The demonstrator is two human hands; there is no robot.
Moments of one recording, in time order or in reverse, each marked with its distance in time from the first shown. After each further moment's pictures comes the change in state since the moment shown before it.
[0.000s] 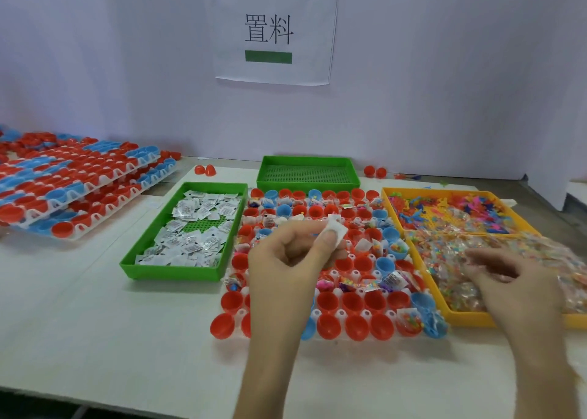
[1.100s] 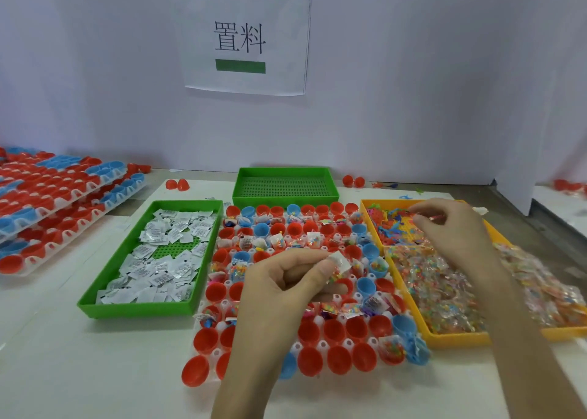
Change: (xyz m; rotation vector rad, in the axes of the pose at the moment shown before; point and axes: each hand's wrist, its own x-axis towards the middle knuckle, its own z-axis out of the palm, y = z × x) left_hand 0.021 0.008 0.006 -0.041 -0.231 -0.169; right_hand 0.083 -0.062 0.023 -0.173 -0.248 -0.144
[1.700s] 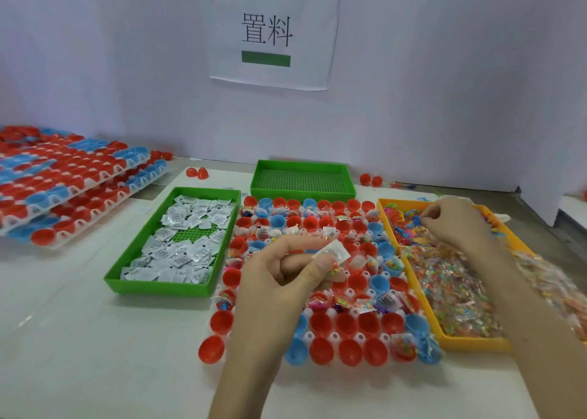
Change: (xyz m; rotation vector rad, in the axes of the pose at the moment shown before) left_hand -0.009 0.003 -0.008 -0.028 0.095 0.055; right_hand 0.065 0.031 0.029 -0.459 -0.124 0.013
